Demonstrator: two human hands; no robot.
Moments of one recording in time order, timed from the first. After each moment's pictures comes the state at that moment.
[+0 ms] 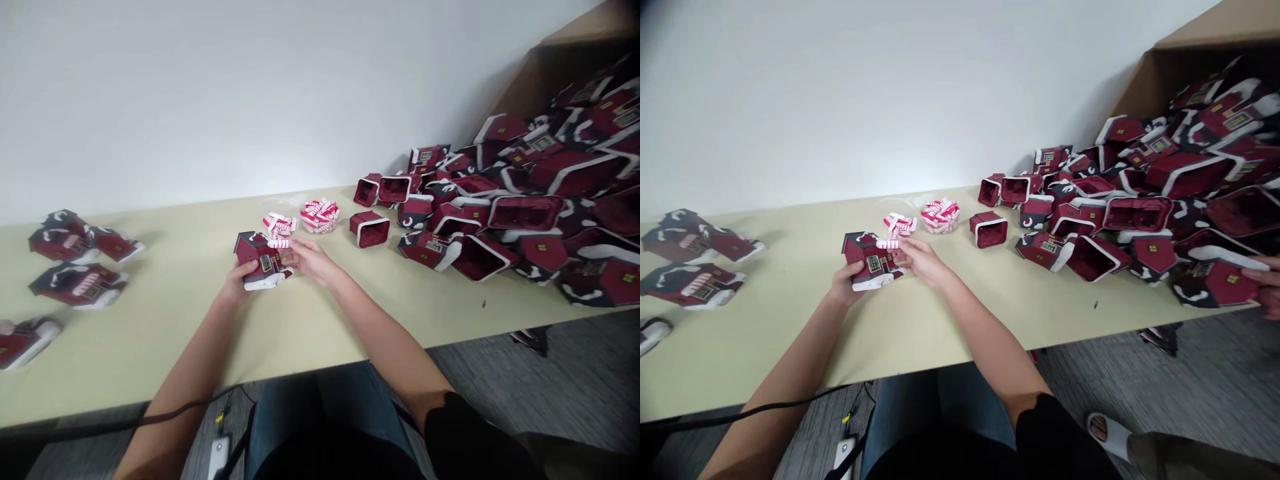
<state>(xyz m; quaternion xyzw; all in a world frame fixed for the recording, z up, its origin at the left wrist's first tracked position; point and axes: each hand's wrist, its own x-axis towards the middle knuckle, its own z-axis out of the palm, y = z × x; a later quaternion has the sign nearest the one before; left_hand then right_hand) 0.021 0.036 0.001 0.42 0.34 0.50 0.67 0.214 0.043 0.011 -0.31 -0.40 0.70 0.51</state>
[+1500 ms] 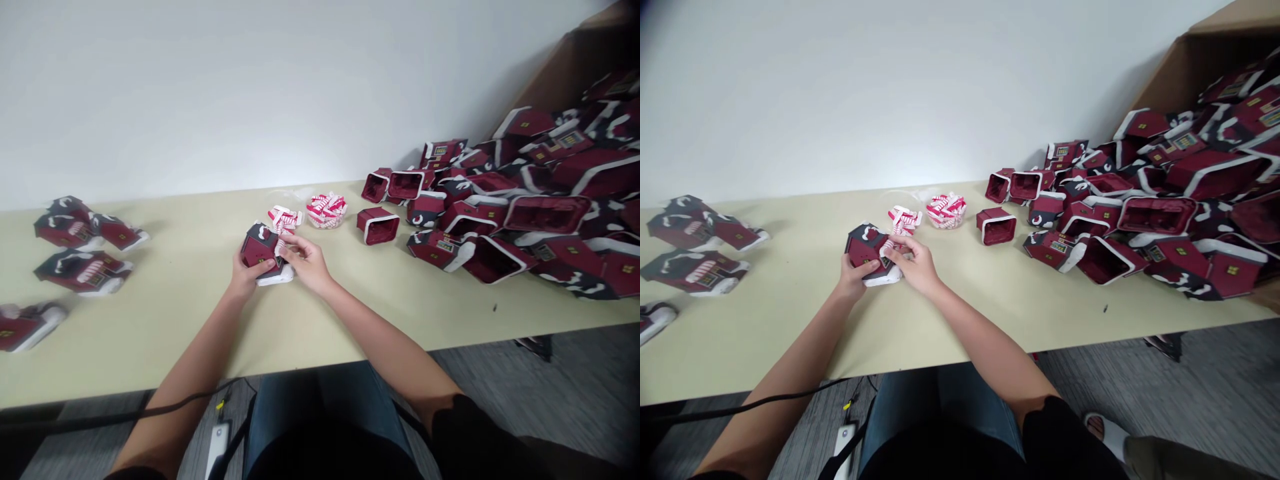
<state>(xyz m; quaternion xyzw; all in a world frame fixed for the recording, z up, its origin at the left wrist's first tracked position) 0.033 0.033 -0.004 0.50 0.35 0.61 0.51 0.189 0.027 -0.004 -0.37 -0.52 0.49 0.59</state>
